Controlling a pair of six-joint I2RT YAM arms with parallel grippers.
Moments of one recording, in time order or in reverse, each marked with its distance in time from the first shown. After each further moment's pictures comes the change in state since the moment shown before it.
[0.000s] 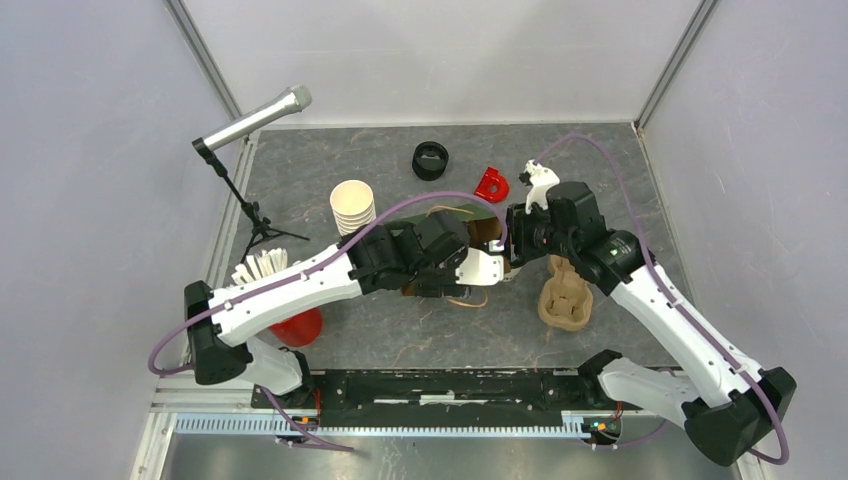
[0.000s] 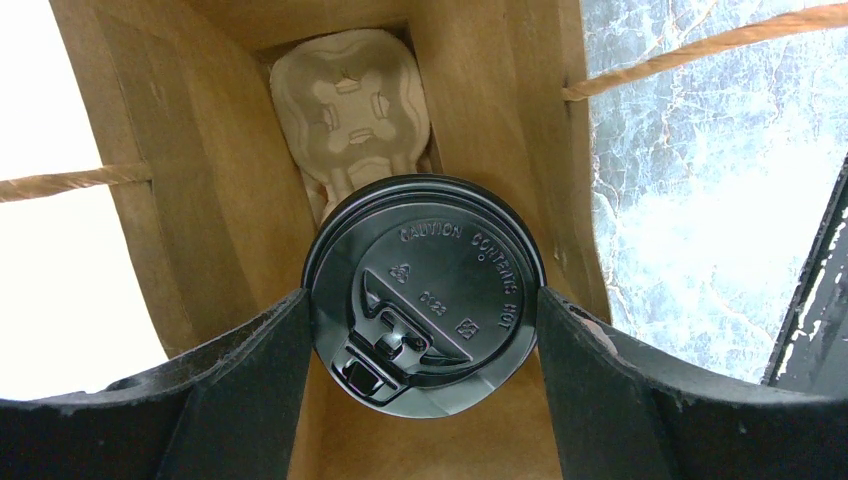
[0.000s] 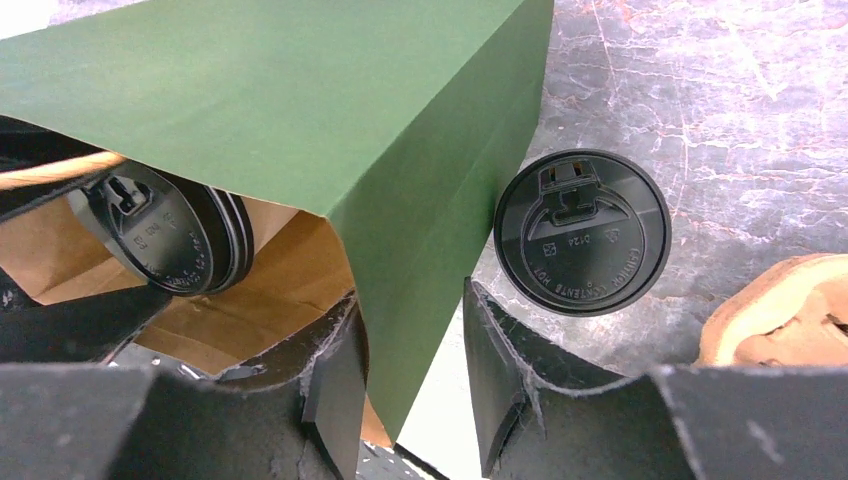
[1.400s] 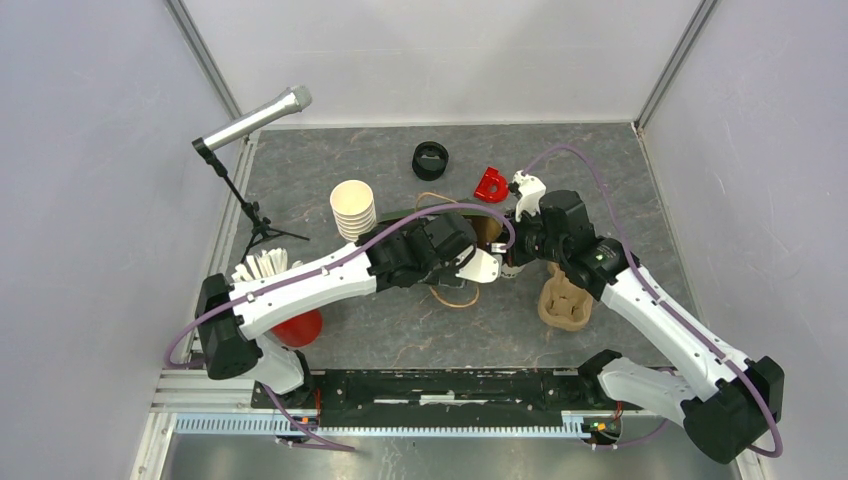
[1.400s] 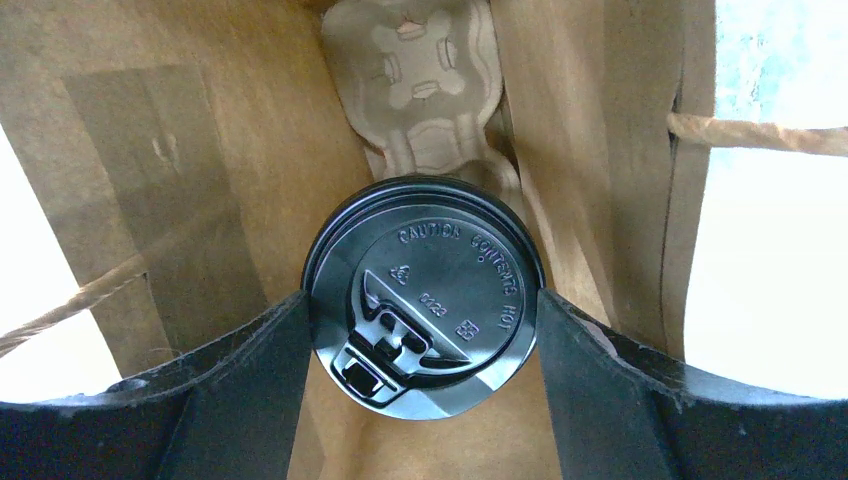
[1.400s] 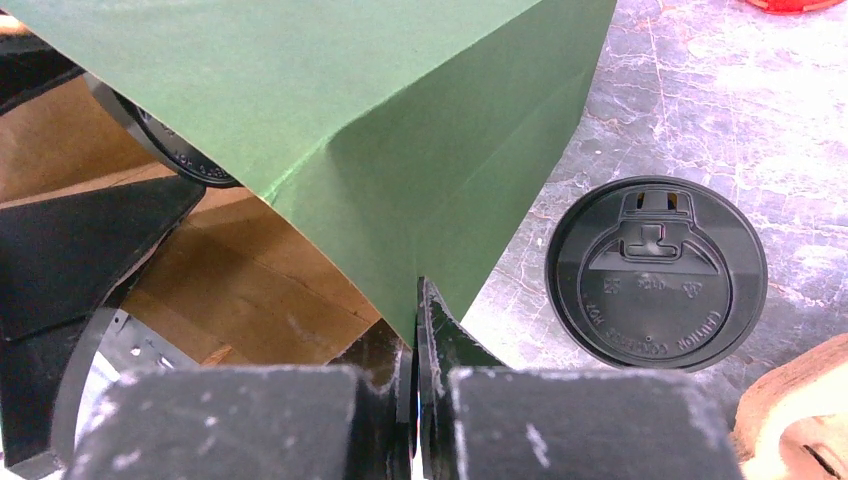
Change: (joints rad) left arm 0.029 0.062 -0.052 0.093 -0.189 0.164; right arm 0.005 0.003 -0.167 0.213 -0.093 -0.046
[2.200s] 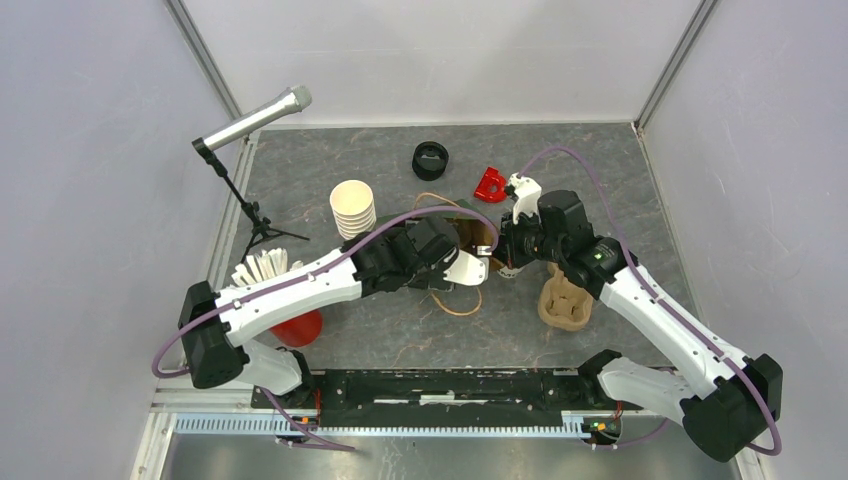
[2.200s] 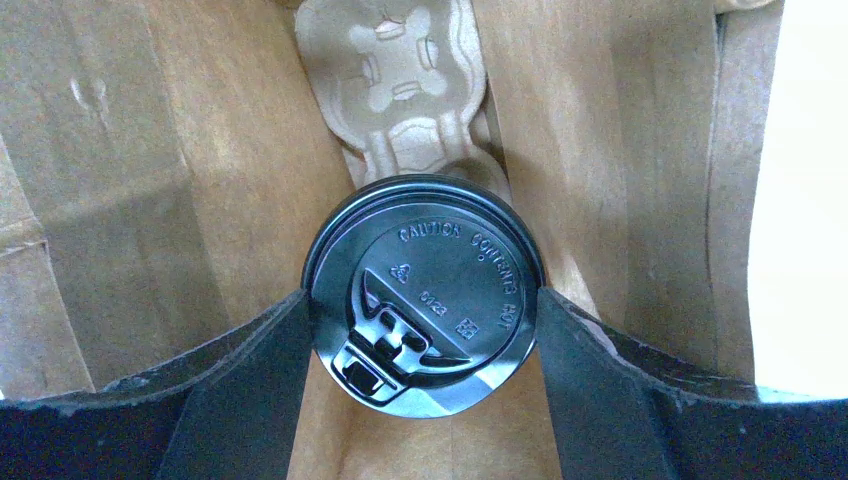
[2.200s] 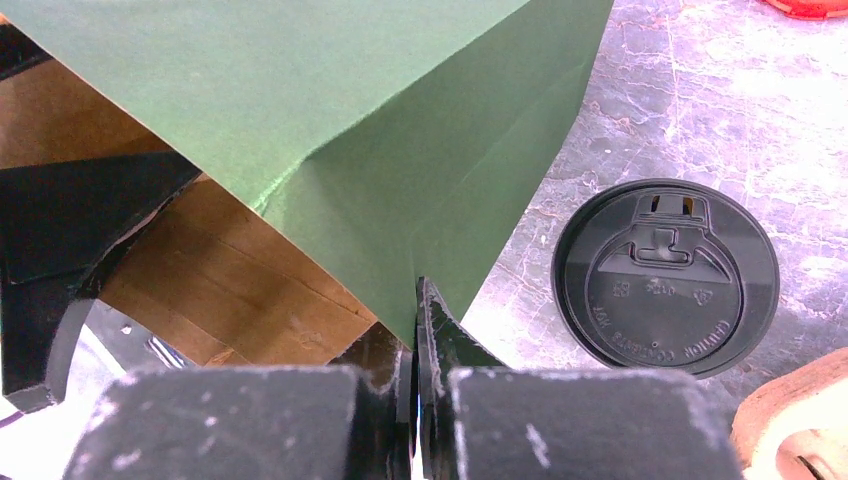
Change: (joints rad) left arm 0.042 -0.089 -0.140 0.076 0.058 0.010; right arm 0.000 0.010 0.000 -0.008 -0.036 -0.047
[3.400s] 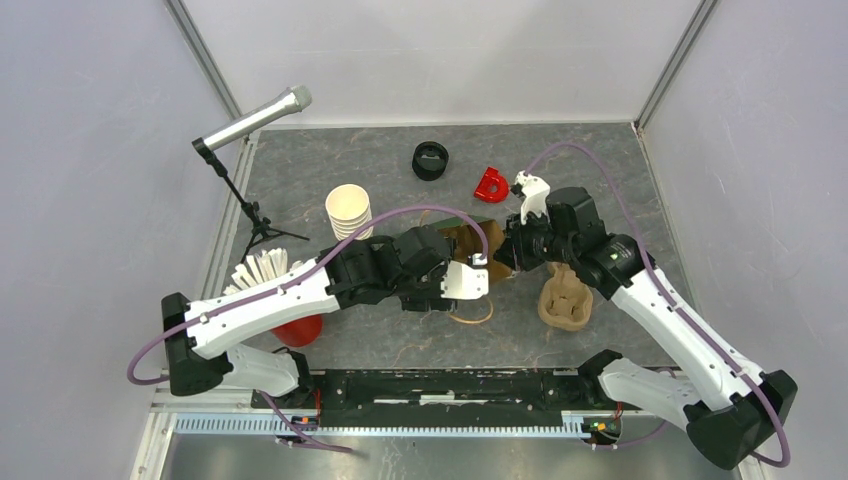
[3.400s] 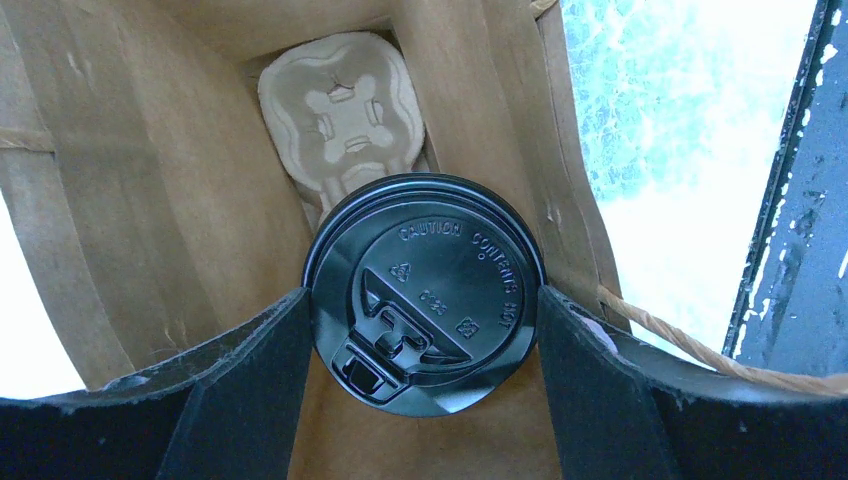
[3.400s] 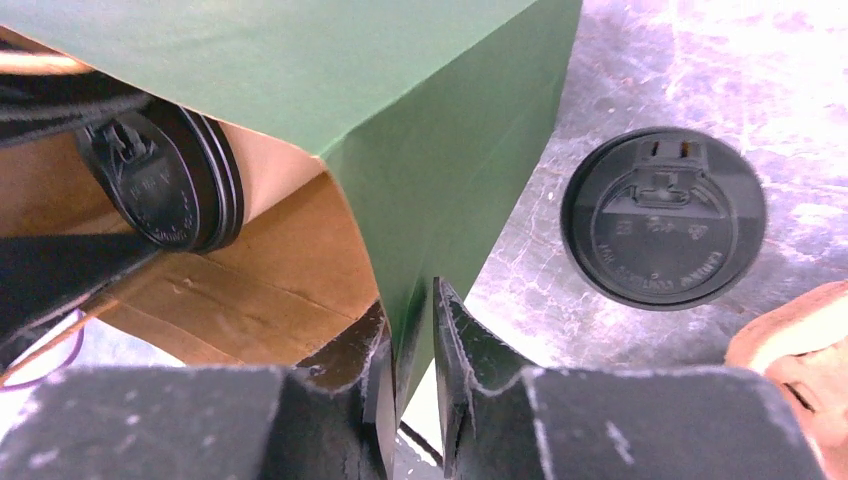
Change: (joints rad) left arm -0.086 -0.101 0.049 -0.130 0.179 -0.201; right arm 0.001 -0.041 0.094 -0.194 -0.010 0.001
